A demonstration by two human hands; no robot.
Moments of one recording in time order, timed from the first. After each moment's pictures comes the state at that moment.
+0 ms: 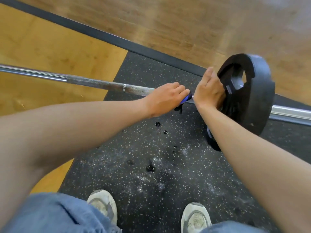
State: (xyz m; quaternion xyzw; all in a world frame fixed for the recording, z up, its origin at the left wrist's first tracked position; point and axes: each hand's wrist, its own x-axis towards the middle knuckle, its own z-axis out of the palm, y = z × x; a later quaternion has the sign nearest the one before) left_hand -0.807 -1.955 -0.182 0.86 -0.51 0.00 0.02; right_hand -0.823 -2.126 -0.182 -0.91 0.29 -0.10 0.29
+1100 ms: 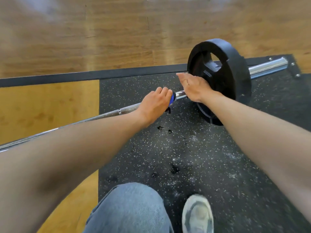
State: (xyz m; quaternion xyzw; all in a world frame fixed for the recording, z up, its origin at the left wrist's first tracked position) left_hand -0.813 -1.933 -0.163 0.81 -0.58 0.03 -0.05; right_hand -0.869 -2.113 -0.136 -0.94 0.22 0.11 0.24
